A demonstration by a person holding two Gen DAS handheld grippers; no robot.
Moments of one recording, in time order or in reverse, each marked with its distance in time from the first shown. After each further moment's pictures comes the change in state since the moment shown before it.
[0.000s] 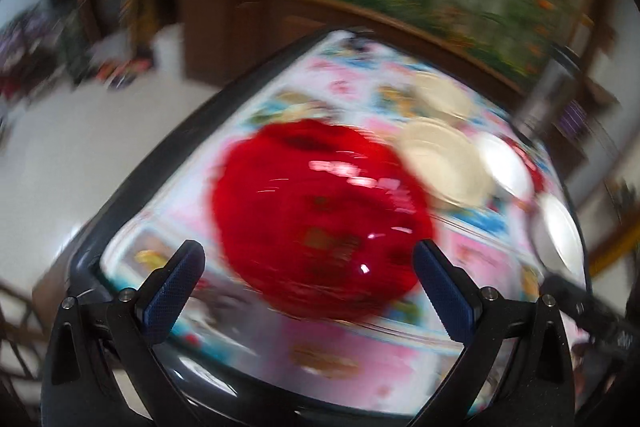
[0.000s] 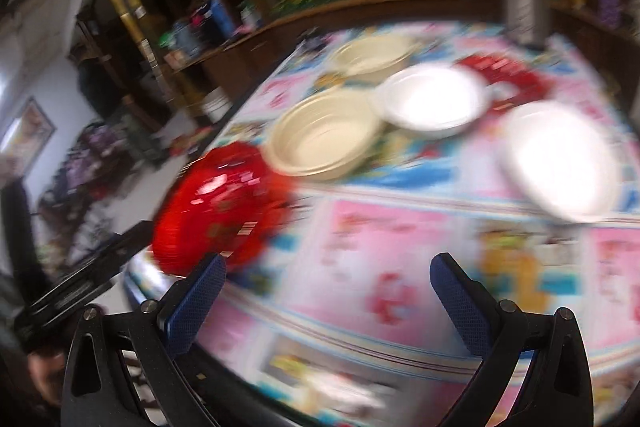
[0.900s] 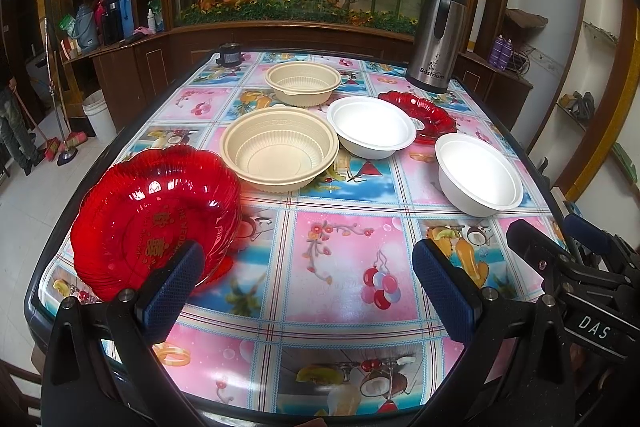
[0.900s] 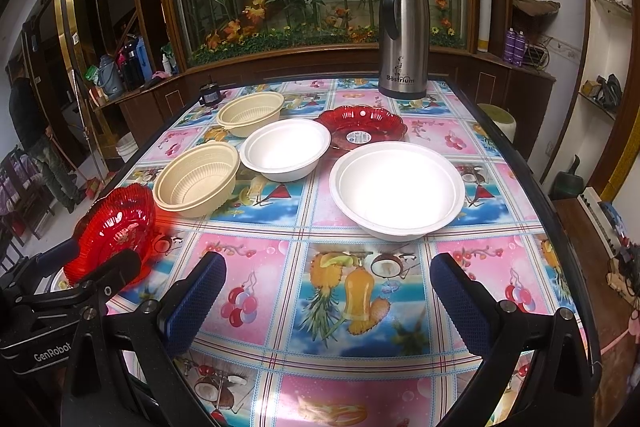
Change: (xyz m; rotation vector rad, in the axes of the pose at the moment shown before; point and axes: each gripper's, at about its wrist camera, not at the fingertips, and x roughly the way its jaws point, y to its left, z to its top) left arm -0.035 -0.161 -0.051 0.362 -0.062 -0.155; right arm -0.087 -0.059 -0.038 0.020 -0.251 -0.406
